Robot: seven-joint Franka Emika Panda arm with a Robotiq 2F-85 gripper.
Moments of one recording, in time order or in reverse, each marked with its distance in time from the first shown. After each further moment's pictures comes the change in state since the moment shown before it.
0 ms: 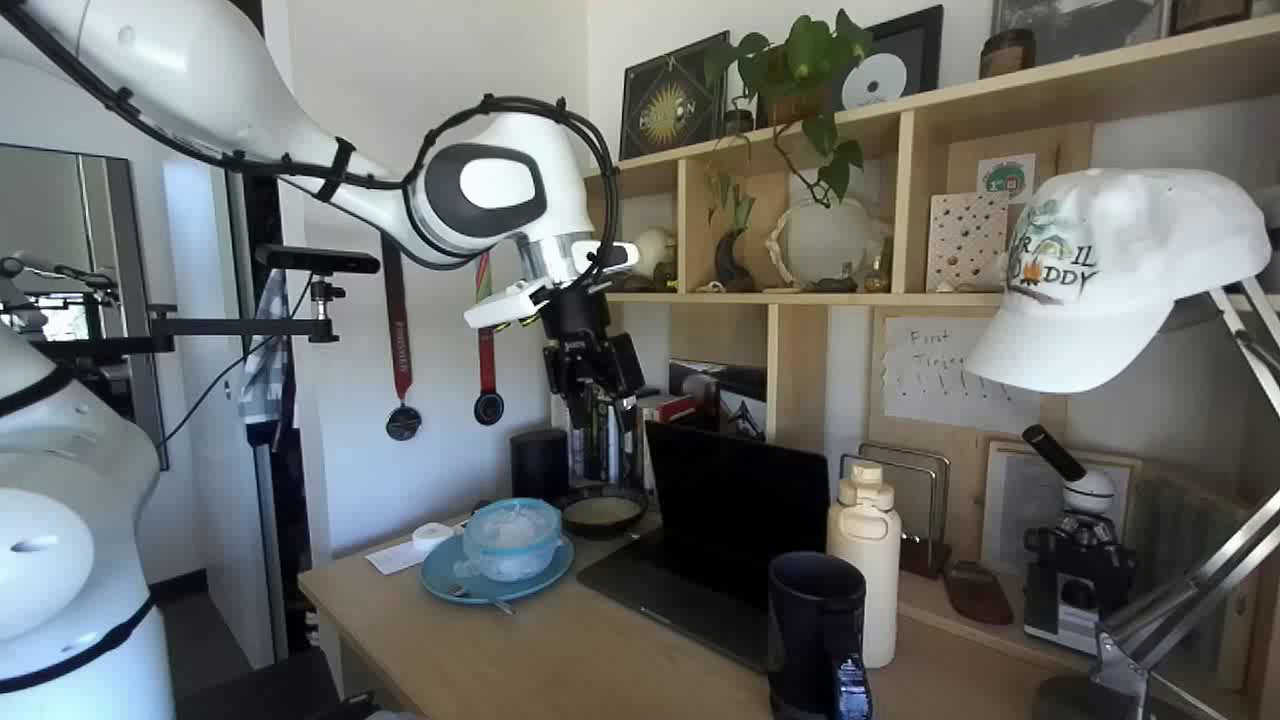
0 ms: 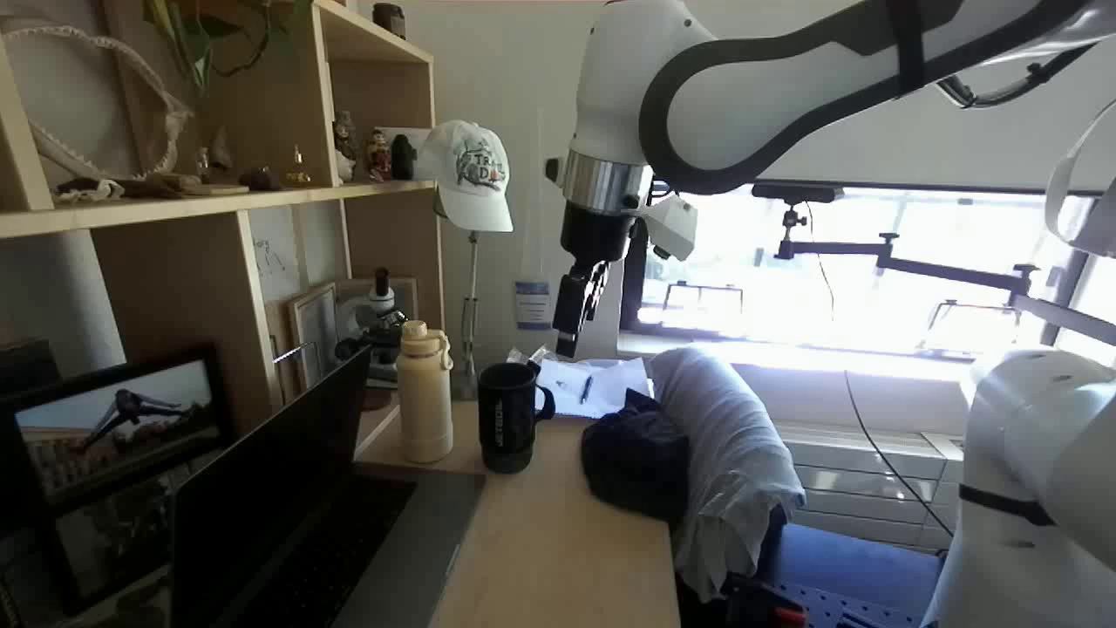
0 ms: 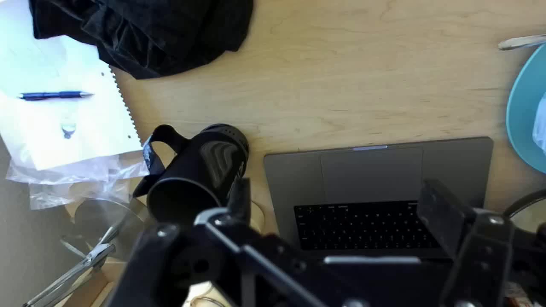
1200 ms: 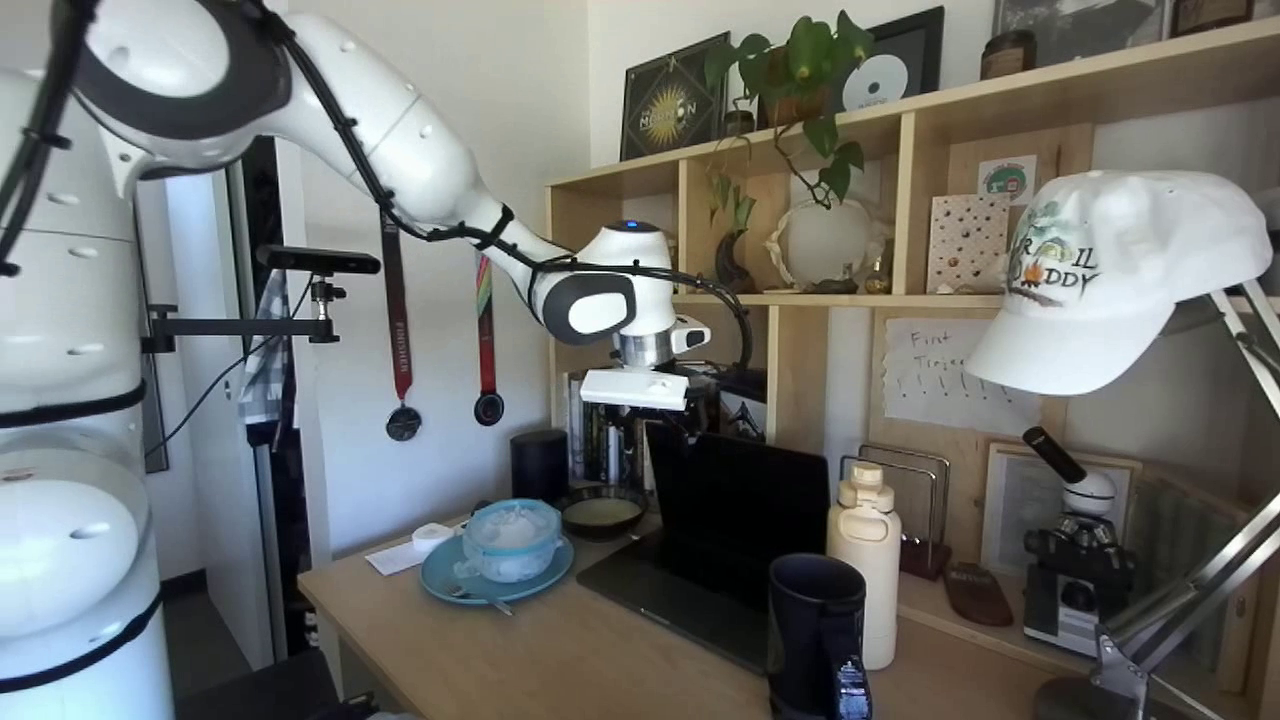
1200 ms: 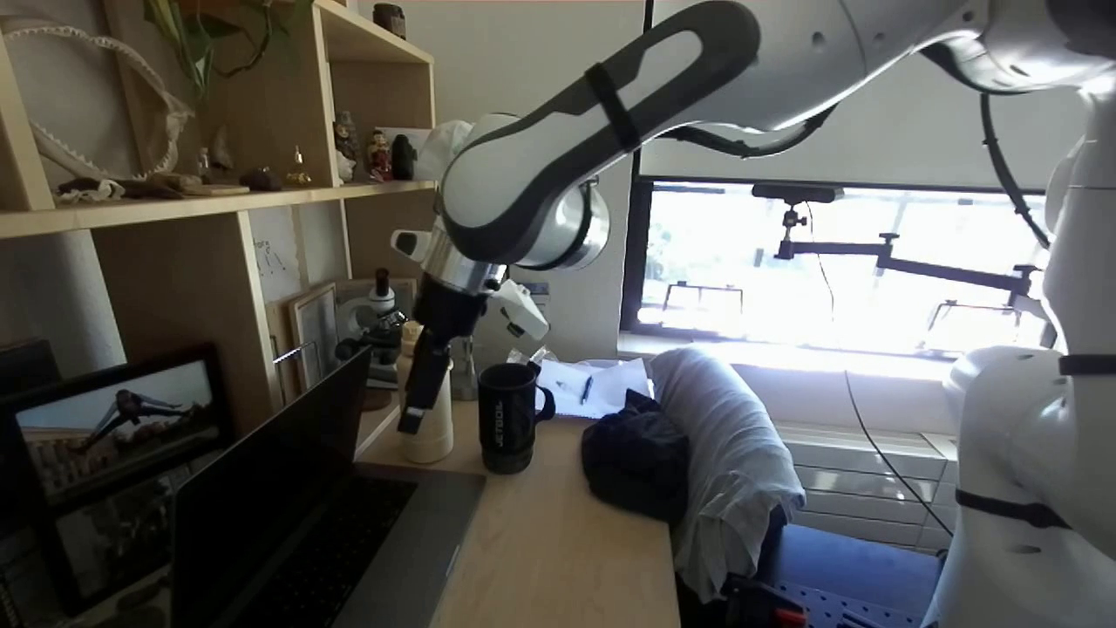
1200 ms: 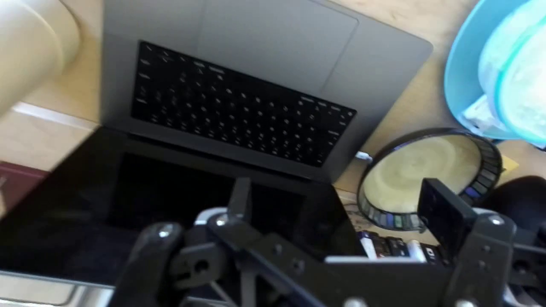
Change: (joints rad) arm 0.174 0.534 -0.071 0.281 0.558 0.344 -0.783
